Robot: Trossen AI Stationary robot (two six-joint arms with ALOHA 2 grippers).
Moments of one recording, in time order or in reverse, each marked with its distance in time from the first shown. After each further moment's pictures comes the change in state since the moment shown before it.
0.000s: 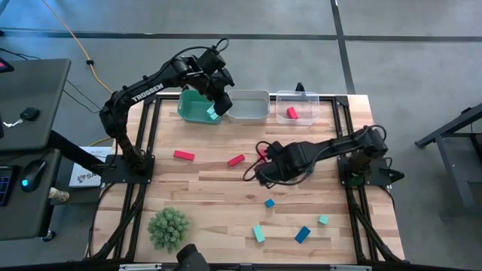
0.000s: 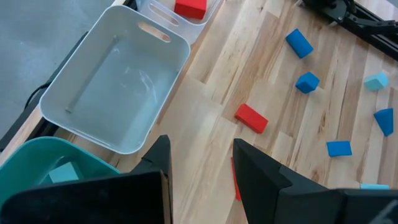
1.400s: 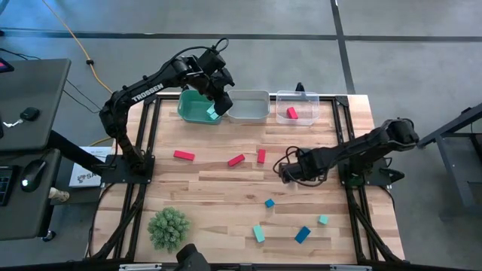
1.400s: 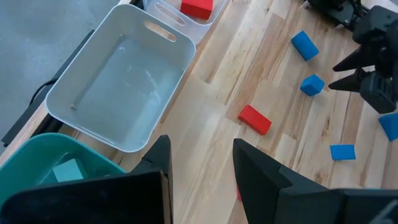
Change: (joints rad) left arm 0.000 0.000 -0.001 0.001 -0.019 -0.019; right arm -0.050 -0.332 -0.870 0.639 -0.122 0.658
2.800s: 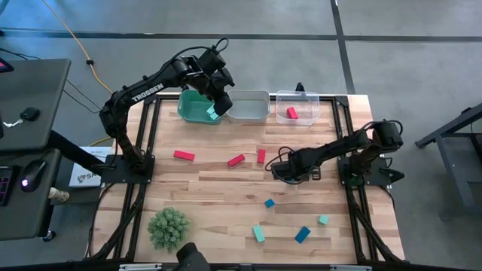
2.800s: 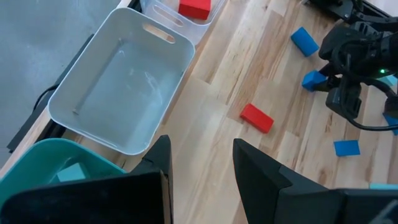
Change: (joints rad) left arm 0.000 0.000 0.000 0.001 0.000 0.038; right arm -0.078 0.173 -0.004 0.086 -0.100 -0.125
